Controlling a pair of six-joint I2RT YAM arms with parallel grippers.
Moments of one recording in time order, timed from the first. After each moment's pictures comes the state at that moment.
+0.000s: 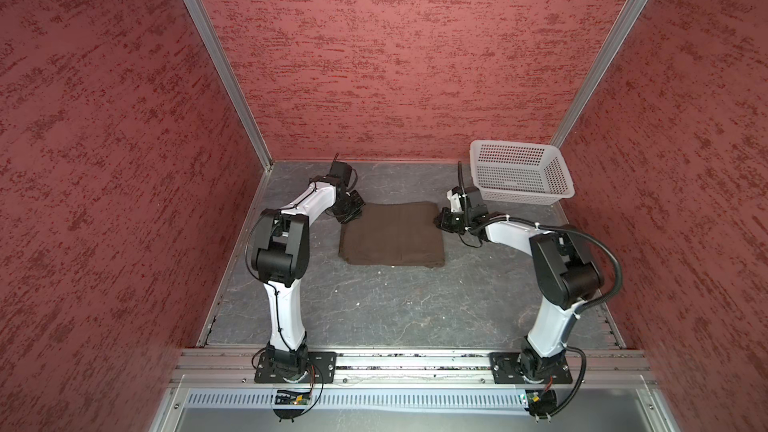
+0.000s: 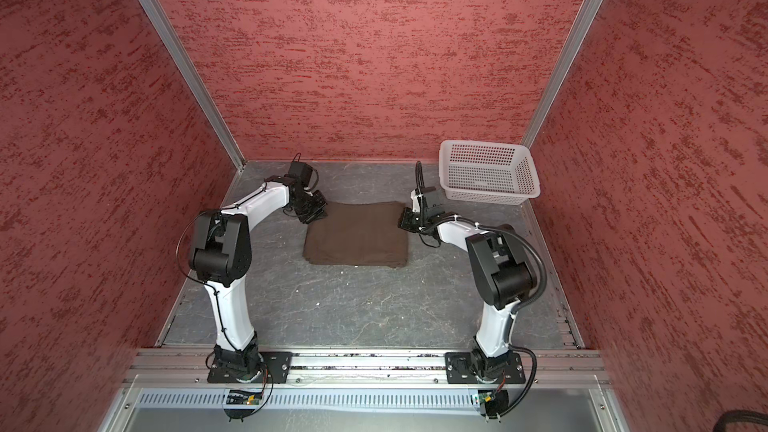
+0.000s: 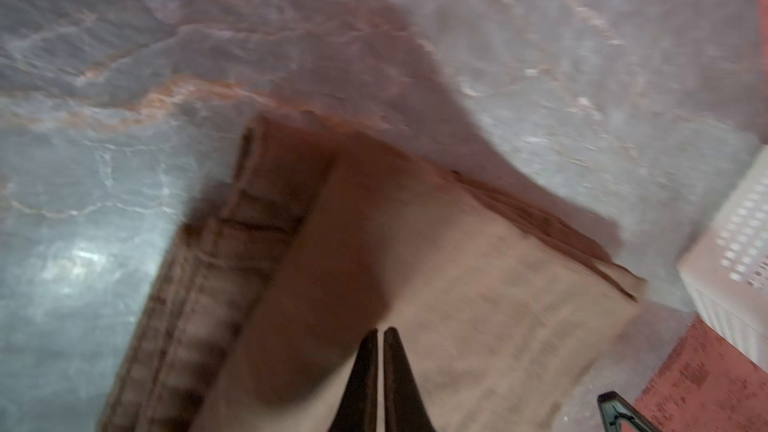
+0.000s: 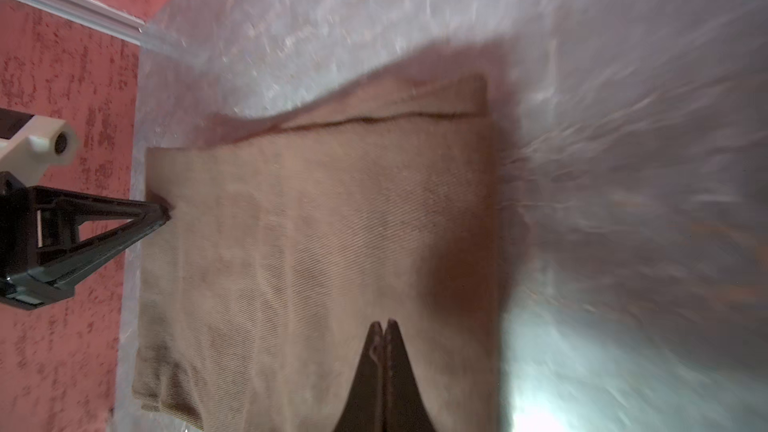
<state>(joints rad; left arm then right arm) -0.18 2.04 1.54 -0.73 0.25 -0.81 0.33 1.89 1.09 -0.01 -0.39 0.64</state>
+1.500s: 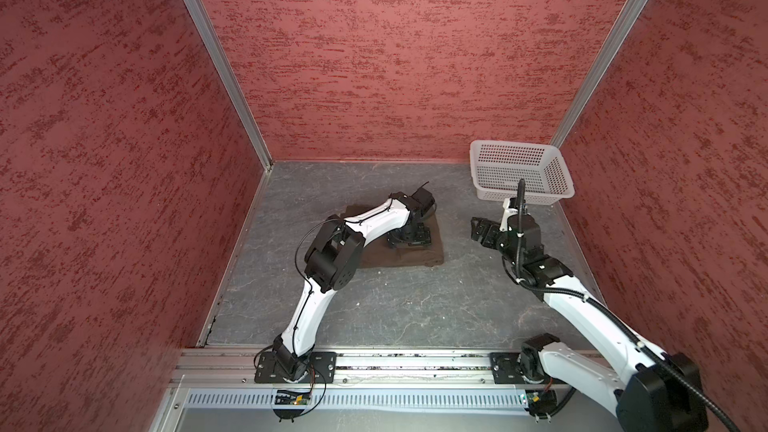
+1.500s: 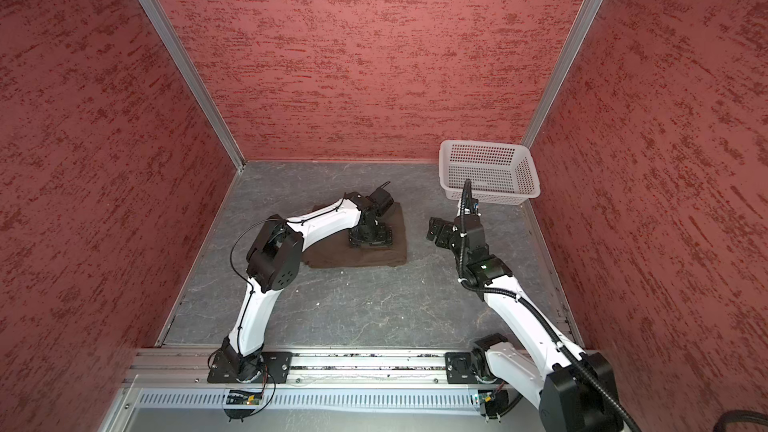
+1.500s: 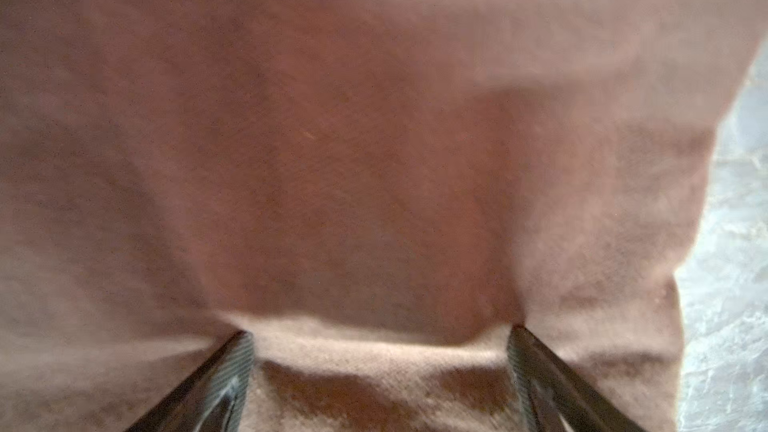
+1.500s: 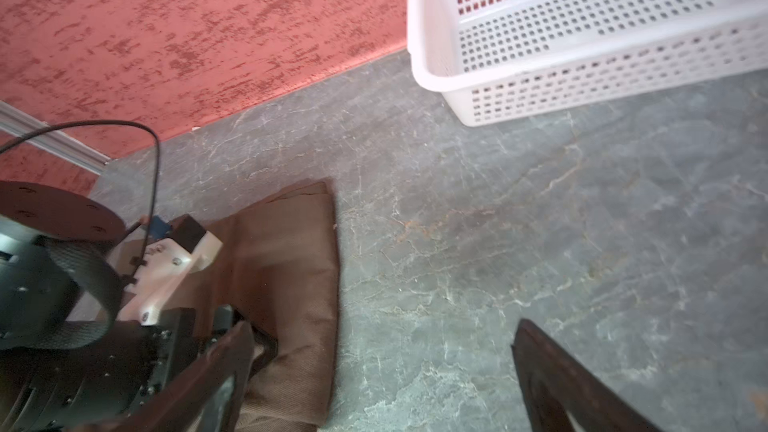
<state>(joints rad) -0.69 2.22 1.79 -0.97 0.02 -0.75 0.31 1.02 0.64 -0.14 0.13 0.51</state>
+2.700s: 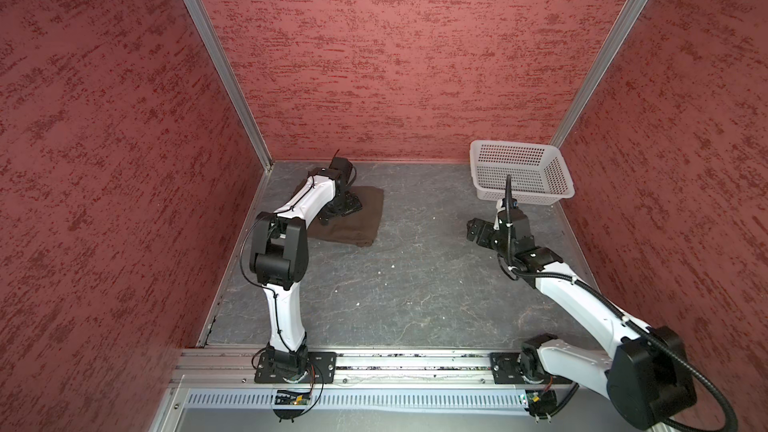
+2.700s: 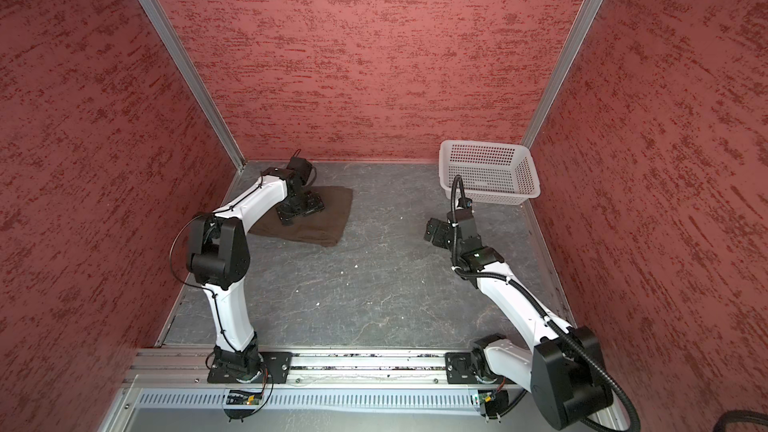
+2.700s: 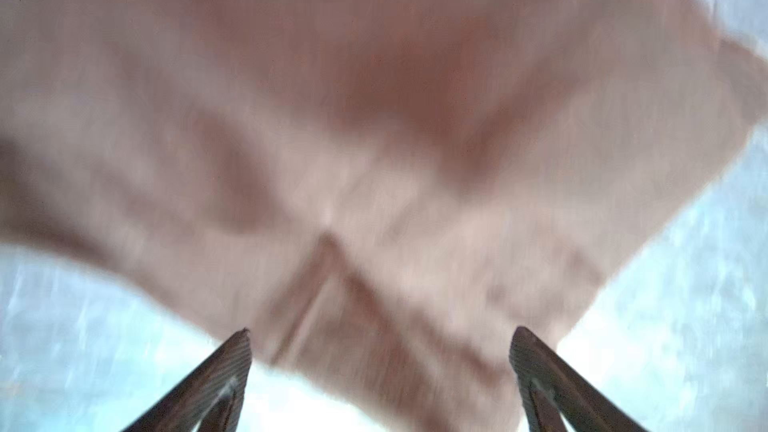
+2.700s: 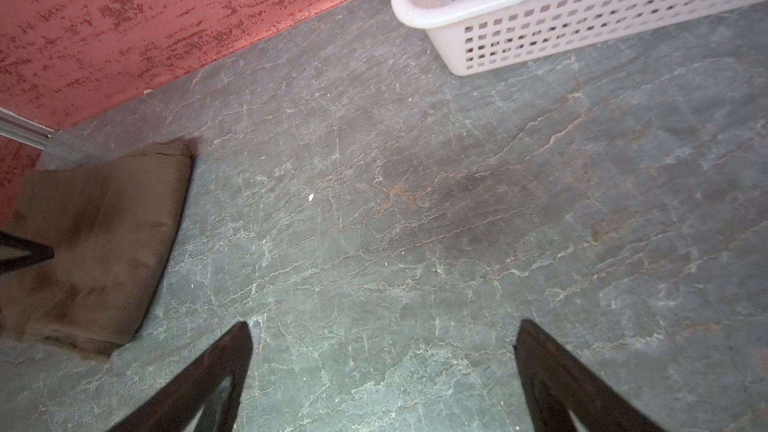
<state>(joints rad) -0.22 1.95 1.59 -0.98 -0.08 -0.70 0.31 1.14 0.71 -0.20 0.11 0.53</state>
